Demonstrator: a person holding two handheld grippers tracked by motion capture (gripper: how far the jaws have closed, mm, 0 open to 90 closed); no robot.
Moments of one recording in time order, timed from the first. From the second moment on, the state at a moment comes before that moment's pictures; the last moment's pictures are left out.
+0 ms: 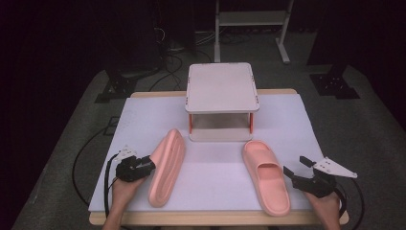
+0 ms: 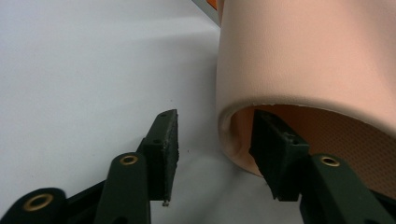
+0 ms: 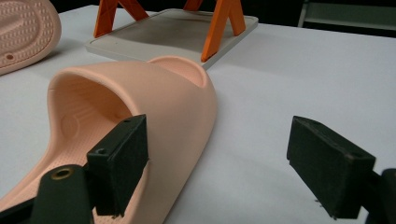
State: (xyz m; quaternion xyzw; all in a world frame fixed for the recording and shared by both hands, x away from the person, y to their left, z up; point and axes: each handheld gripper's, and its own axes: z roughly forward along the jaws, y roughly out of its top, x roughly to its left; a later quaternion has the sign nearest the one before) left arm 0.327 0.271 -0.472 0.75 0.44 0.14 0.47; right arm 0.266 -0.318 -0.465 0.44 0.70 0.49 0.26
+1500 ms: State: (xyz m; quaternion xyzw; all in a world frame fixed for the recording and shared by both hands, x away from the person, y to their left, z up) left arm 0.312 0.248 -0.449 0.73 0.41 0.14 0.52; right arm 0.267 -0.316 -0.466 0.44 0.71 0.49 0.25
